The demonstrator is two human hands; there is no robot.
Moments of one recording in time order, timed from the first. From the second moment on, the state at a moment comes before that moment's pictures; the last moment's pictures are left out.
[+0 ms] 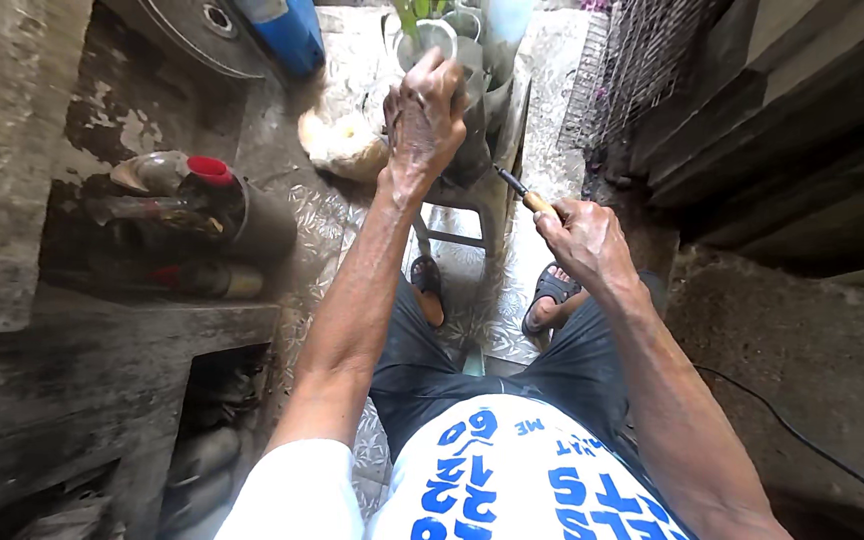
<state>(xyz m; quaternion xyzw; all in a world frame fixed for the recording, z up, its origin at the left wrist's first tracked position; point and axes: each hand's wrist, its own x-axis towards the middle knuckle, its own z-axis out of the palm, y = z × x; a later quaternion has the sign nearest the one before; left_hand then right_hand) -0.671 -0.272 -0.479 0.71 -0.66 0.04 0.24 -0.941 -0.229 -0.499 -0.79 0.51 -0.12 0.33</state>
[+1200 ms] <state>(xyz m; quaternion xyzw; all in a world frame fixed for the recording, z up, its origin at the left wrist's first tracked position) -0.677 -0.287 -0.476 0.77 -0.62 -0.04 0.17 -0.926 -0.257 -0.531 -0.78 0.51 -0.06 0.35</state>
